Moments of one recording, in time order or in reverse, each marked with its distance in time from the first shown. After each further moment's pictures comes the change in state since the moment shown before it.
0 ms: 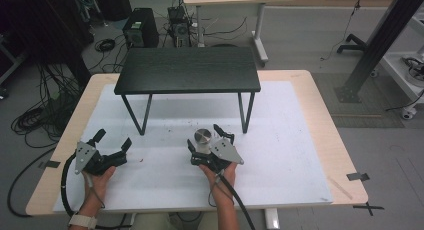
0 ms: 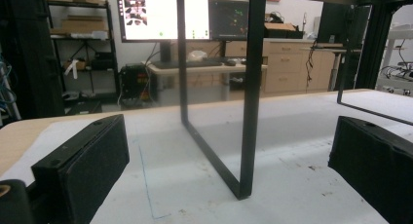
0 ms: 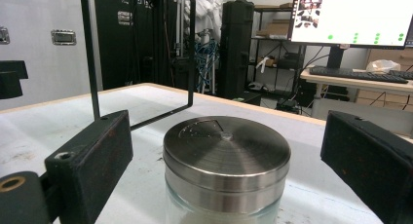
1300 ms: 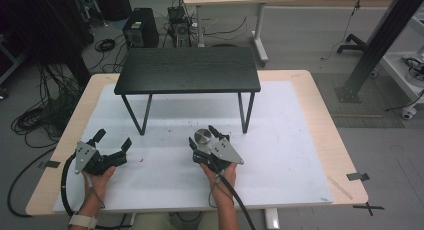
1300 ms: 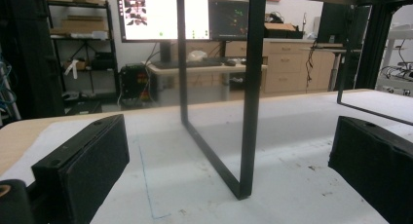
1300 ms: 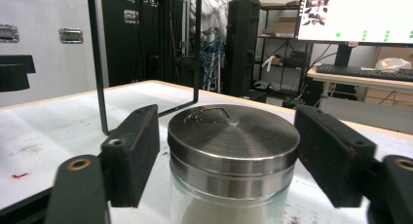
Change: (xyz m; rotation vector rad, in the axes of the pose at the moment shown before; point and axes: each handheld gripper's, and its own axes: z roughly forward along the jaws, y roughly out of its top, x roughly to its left) left arm 0.000 0.000 0.000 0.000 0.000 0.001; right arm -0.001 -0.006 0.001 0.003 0.027 0.002
